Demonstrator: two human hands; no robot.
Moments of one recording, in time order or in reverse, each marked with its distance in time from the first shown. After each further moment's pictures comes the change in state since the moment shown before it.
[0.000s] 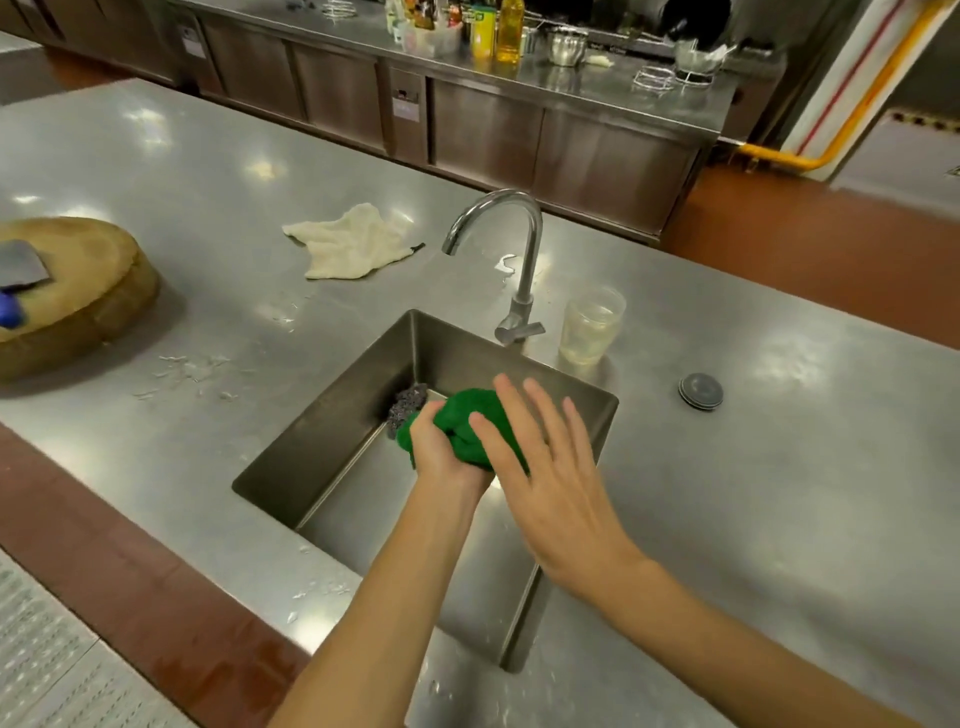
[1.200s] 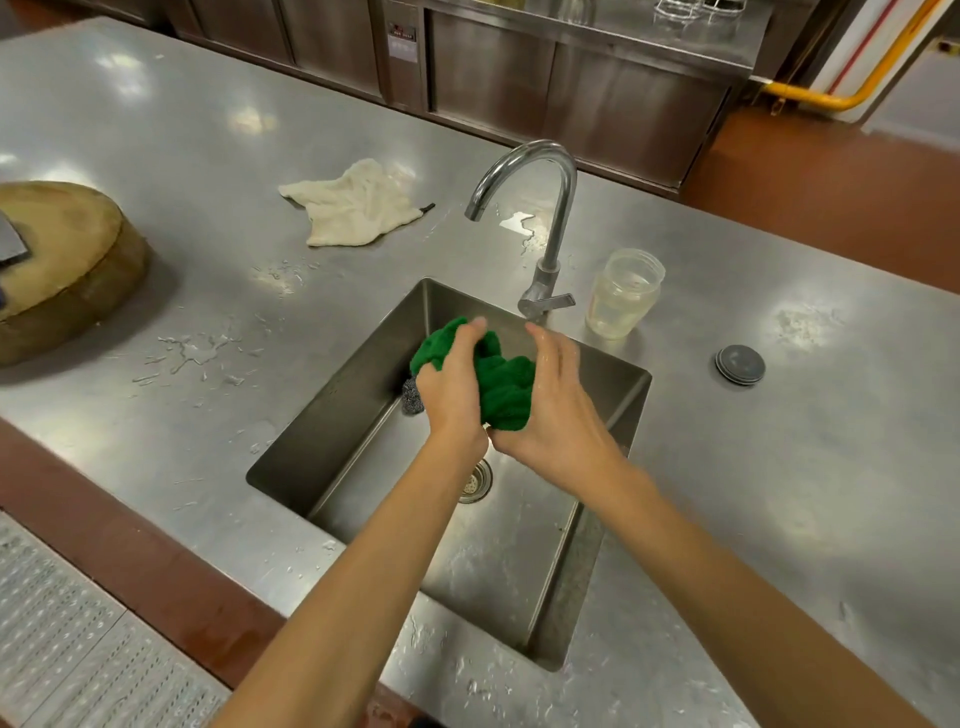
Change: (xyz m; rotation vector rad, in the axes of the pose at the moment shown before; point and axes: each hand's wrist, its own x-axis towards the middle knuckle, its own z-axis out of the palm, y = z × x) left_hand 0.042 0.046 0.015 0.335 0.122 0.375; right_hand 0.079 0.011 0.072 0.683 -0.210 0.484
